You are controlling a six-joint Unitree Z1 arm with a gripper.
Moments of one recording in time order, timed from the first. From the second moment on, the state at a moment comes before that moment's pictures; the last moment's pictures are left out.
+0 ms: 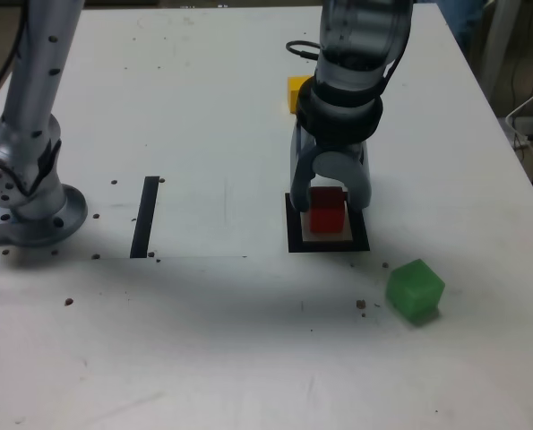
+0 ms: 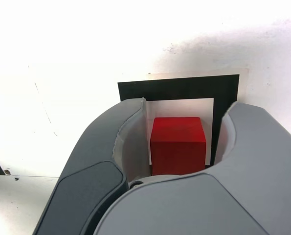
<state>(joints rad) -0.08 2.08 -1.51 1.14 0.14 -0.06</state>
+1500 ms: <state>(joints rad) 0.53 2.06 -1.72 1.26 0.20 0.35</state>
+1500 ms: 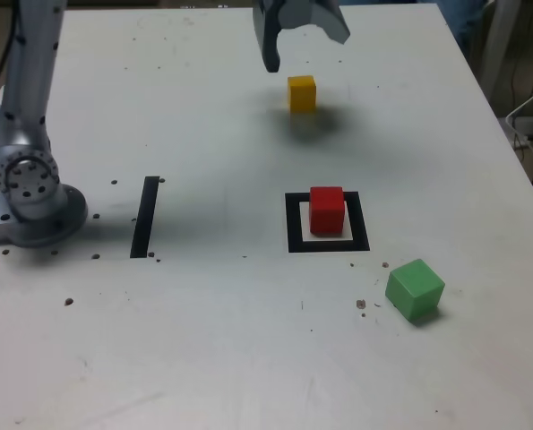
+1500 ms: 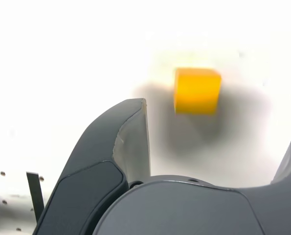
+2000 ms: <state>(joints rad) 0.54 2.18 -1.75 1.23 0.23 0.38</state>
